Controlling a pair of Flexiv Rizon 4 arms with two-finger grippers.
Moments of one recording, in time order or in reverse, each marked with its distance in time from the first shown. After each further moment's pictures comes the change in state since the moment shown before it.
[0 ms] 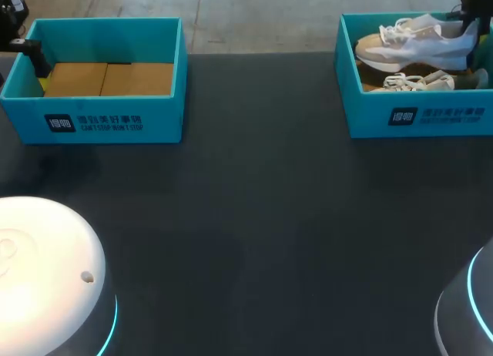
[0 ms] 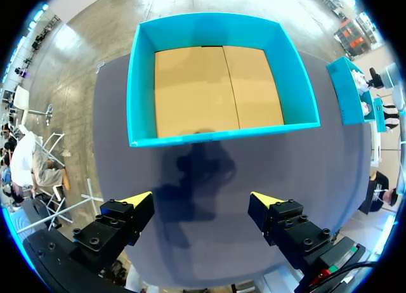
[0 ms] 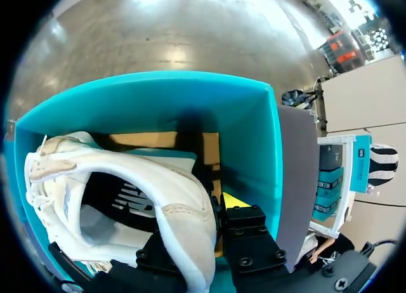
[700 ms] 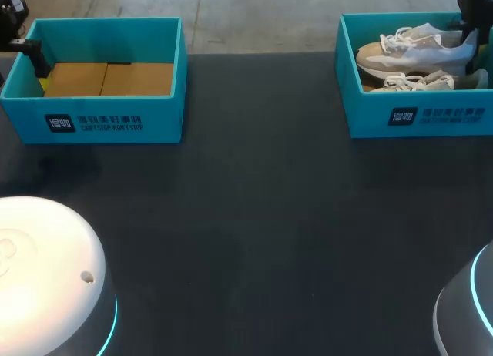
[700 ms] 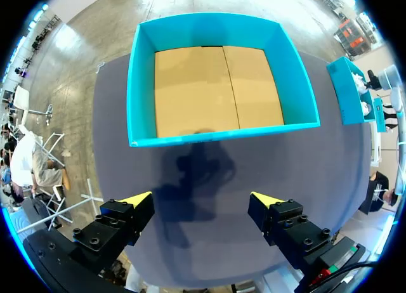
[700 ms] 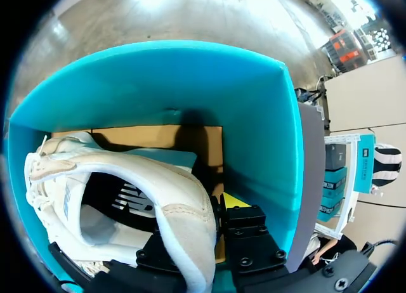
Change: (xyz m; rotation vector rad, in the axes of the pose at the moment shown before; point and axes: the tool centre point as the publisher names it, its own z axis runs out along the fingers) left arm 0.000 0.000 0.000 0.000 0.000 0.000; right arm 0.002 -0.006 0.025 0.006 0.015 -0.003
